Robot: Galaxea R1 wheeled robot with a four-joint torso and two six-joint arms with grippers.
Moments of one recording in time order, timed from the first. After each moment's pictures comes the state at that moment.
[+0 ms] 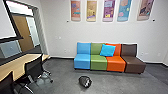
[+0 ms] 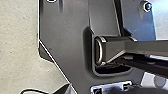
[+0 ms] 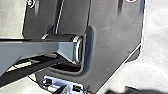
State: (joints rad) left arm 1.57 3.03 -2.73 -0.15 0.05 0.15; right arm -1.57 2.96 -2.63 -0.10 -0.11 0.03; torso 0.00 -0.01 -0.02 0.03
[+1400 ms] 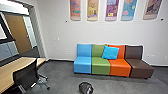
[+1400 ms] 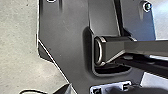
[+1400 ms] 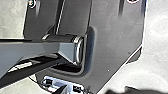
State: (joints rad) left arm 1.57 3.03 -2.73 -0.15 0.05 0.15; right arm -1.57 2.97 -2.63 -0.11 -0.11 0.03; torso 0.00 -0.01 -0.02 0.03
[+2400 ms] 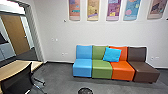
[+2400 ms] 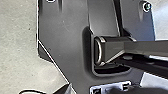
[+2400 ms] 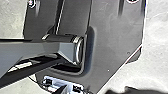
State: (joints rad) left arm 1.57 3.03 -2.73 -0.15 0.05 0.15; right arm -1.57 2.97 -2.63 -0.11 -0.11 0.03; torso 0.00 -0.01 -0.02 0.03
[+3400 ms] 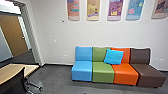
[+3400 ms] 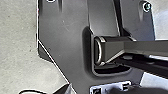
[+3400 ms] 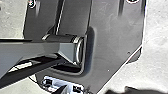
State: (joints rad) left arm 1.57 3.03 -2.73 -0.15 0.05 0.15; right arm -1.57 2.97 -2.63 -0.10 -0.11 0.03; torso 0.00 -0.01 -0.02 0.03
